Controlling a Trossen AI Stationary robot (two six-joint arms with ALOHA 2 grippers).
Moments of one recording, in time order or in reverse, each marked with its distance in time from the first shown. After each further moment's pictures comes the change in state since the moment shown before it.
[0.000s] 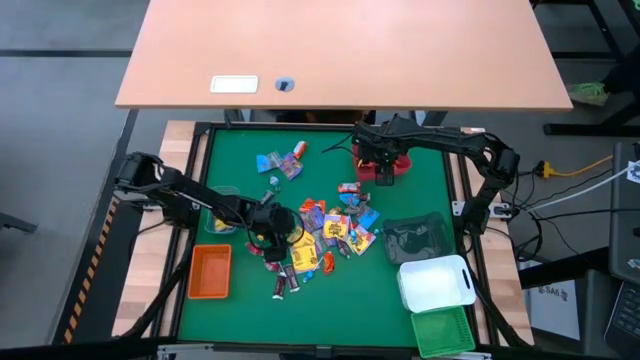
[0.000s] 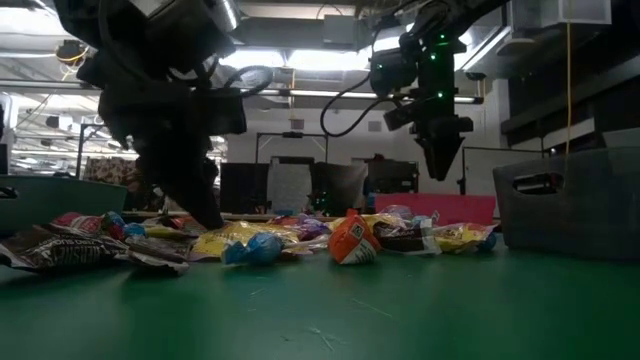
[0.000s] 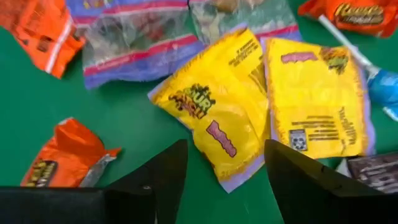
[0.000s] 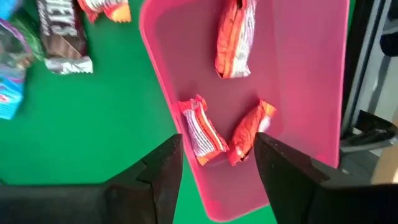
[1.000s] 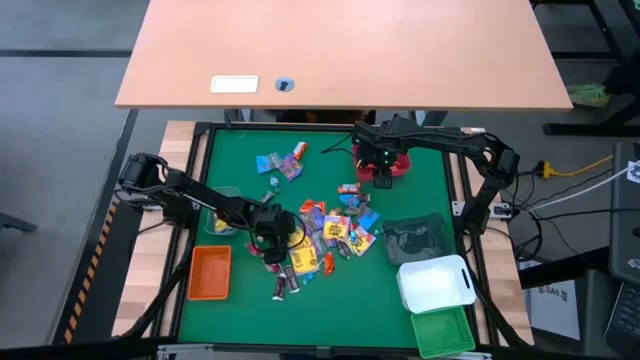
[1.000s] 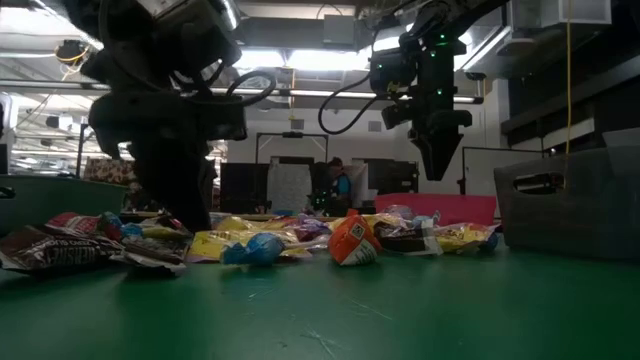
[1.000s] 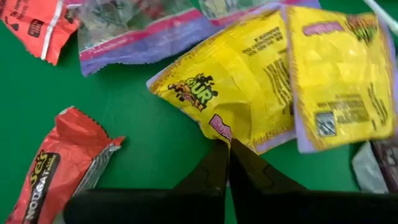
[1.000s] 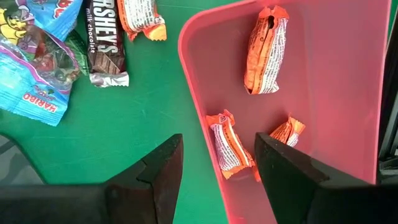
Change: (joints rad) left arm -0.010 0.031 0.061 -0.127 -0.002 0.052; right arm 0.000 0.000 0.000 0.003 -0.112 0.003
